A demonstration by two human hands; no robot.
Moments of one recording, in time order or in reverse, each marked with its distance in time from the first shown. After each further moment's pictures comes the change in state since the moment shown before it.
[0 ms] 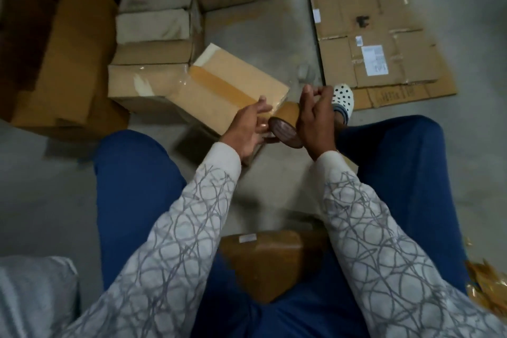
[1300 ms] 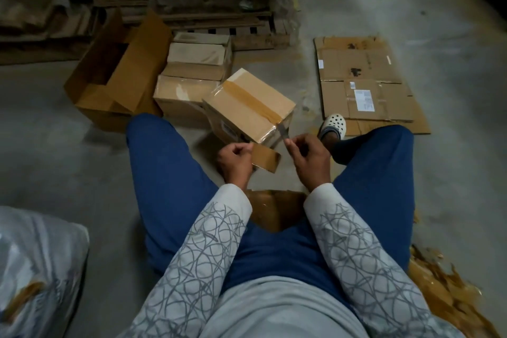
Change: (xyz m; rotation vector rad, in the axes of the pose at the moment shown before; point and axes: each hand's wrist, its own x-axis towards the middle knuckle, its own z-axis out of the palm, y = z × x) left_hand -0.186 -0.094 -0.030 0.153 0.684 0.375; right_hand -0.160 -0.022 -0.060 -0.179 -0.141 -0.274
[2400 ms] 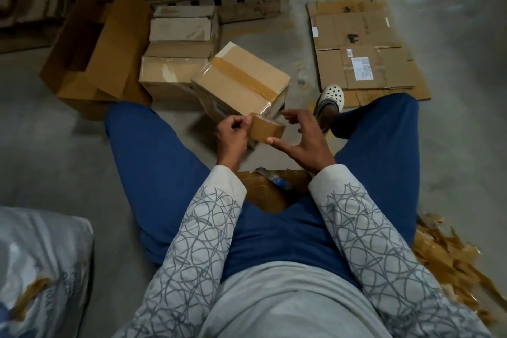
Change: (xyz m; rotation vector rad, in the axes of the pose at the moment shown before) left_hand 0.016 0.001 -0.001 -0.015 -0.260 0.092; right_hand -0.005 0.004 -0.009 -0.046 -0.275 -0.109
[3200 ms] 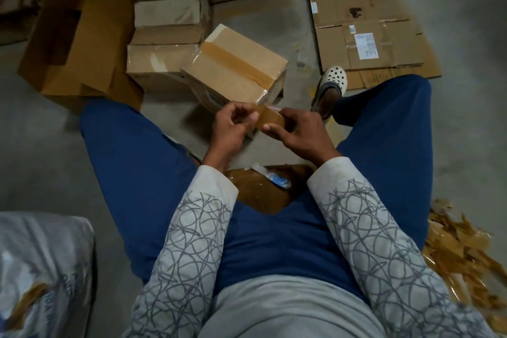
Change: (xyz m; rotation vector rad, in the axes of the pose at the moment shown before) left_hand 0.009 0.001 0.002 -0.064 -0.269 0.054; right_hand 0.016 0.008 0.001 -0.062 -0.038 -0.001
